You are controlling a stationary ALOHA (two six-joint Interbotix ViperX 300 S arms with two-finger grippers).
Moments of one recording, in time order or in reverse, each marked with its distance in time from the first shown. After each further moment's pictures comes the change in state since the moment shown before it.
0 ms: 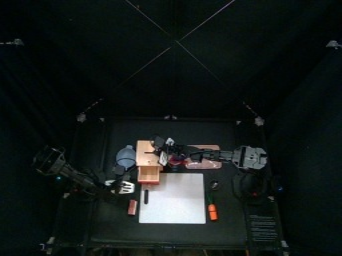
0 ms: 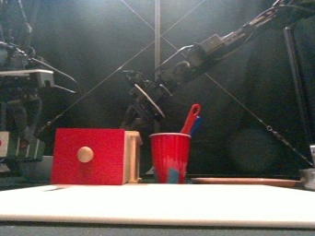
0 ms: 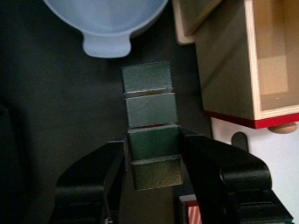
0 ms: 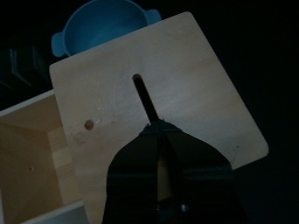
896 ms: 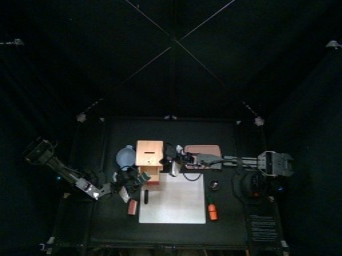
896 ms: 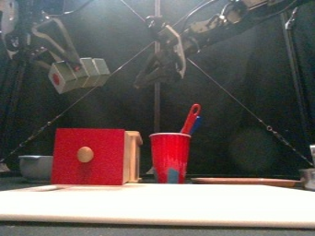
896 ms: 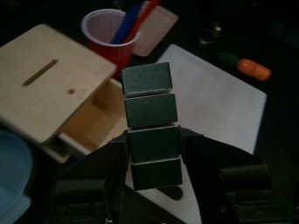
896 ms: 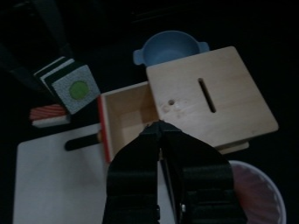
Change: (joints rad) left arm -0.152 -0.221 0.048 0.703 0.201 0.238; right arm 0.147 -0.357 0.222 0.002 -0.006 -0.002
